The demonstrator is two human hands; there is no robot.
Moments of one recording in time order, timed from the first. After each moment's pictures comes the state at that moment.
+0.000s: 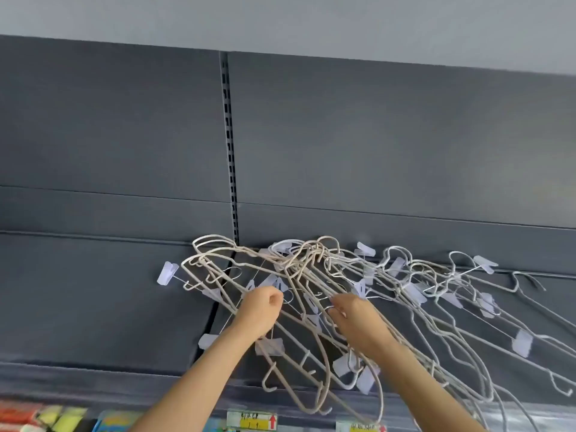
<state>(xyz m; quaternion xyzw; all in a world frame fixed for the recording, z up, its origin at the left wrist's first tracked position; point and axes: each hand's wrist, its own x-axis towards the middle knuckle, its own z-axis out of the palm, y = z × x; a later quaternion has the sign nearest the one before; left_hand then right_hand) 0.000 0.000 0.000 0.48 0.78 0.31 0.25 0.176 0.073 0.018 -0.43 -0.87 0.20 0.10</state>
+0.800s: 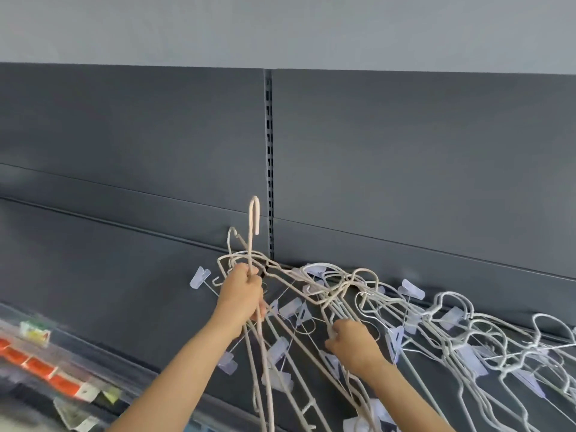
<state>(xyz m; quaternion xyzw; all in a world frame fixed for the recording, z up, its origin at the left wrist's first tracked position) -0.018 -0.004 0.065 0.21 0.78 0.55 0.22 0.125 0.120 0.000 -0.39 -0.88 0.28 -0.03</state>
